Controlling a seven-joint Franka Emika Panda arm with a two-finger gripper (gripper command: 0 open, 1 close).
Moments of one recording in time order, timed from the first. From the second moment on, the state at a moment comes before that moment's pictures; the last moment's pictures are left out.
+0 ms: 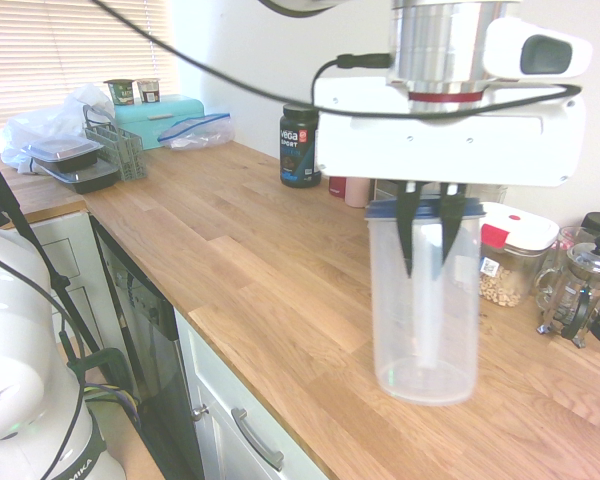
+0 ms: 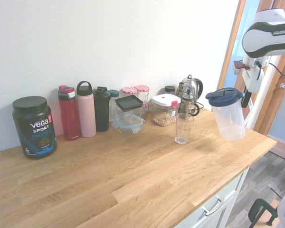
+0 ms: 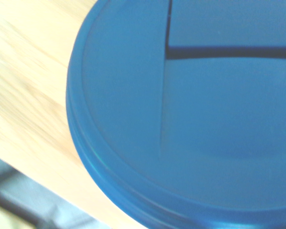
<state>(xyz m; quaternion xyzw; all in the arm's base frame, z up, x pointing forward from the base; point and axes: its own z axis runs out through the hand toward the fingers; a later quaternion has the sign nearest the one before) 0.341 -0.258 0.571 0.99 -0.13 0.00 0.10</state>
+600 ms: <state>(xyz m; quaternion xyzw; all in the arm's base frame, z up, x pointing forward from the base) 0.432 -0.177 0.593 0.95 -0.07 -0.12 0.29</state>
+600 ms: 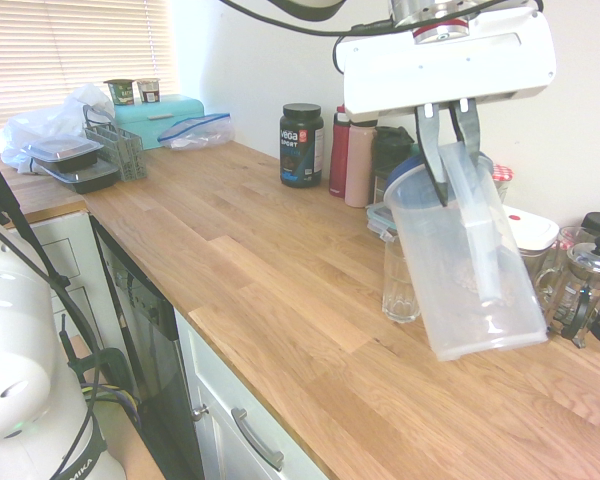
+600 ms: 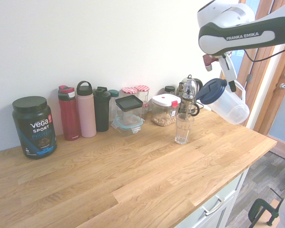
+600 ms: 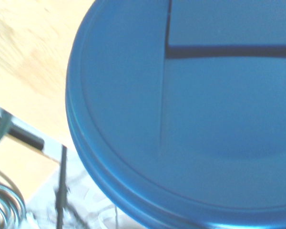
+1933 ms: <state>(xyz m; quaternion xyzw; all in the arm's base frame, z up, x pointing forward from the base) 0.428 -0.228 0.591 0.97 -0.16 -0.07 0.16</state>
